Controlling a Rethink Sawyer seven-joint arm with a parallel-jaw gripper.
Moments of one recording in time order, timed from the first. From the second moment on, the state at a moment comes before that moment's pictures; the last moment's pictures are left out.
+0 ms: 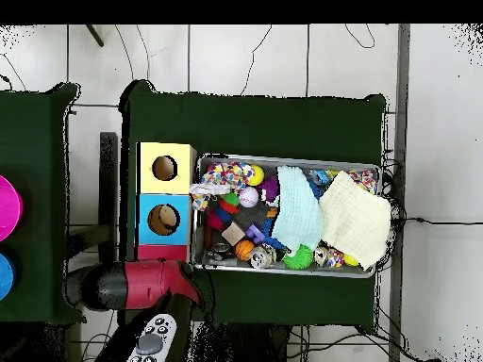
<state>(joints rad) 0.36 -0.59 -0.23 1.86 0.15 0.50 1.67</state>
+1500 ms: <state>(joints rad) 0.38 -0.60 -0.26 1.86 0.15 0.50 1.67</state>
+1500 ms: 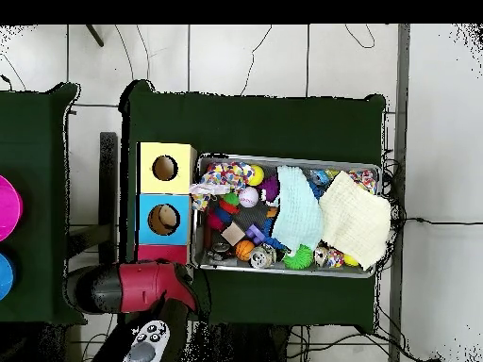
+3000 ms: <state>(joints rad) 0.41 -0.66 -0.28 1.91 0.14 0.39 1.67</state>
